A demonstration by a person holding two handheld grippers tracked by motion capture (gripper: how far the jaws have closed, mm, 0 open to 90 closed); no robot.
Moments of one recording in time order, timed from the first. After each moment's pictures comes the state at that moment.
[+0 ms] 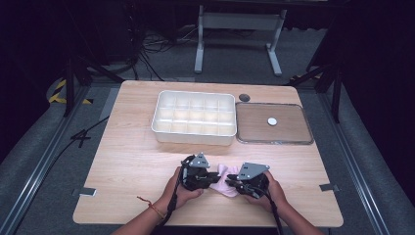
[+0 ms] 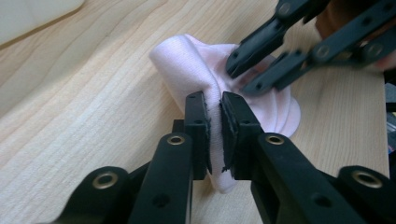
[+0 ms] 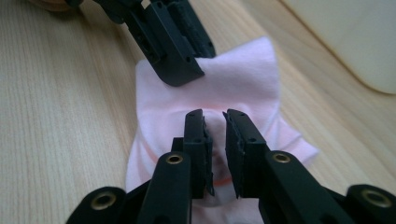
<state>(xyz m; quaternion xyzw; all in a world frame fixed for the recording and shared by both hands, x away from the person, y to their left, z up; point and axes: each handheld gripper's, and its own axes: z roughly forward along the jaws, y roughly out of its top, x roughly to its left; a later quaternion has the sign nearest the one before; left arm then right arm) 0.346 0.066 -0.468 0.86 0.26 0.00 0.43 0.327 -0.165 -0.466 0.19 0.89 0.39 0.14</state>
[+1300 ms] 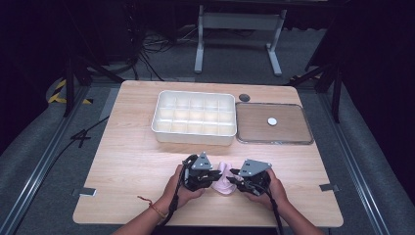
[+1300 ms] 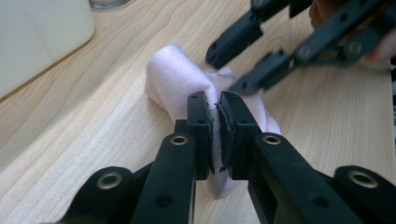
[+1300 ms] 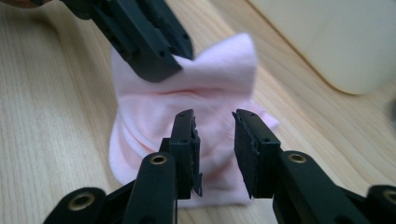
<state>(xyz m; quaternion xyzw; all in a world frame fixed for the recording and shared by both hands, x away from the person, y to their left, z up) 0.340 0.061 -0.456 0.87 0.24 0.04 0.43 0.331 -0.169 -0.461 0.21 0.88 0.39 0.16</state>
